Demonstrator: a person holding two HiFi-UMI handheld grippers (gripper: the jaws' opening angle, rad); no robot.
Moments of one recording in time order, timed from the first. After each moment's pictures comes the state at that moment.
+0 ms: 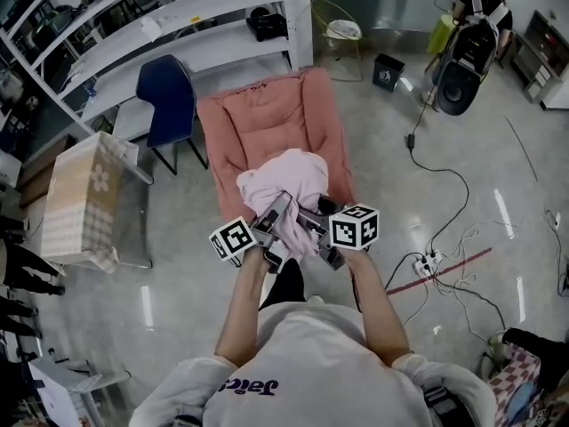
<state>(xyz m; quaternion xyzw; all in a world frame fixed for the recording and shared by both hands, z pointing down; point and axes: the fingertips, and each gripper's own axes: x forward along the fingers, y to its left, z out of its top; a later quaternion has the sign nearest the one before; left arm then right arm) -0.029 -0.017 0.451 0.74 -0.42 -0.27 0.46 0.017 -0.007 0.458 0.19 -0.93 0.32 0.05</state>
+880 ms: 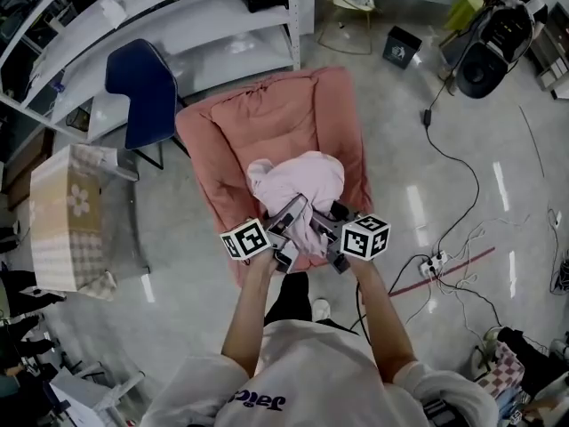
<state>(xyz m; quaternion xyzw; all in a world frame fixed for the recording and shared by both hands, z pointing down) -0.087 -0.258 0.547 0.73 -0.40 -0.21 0.50 -0.041 -0.242 0.554 0.25 -0.89 0.39 0.05</state>
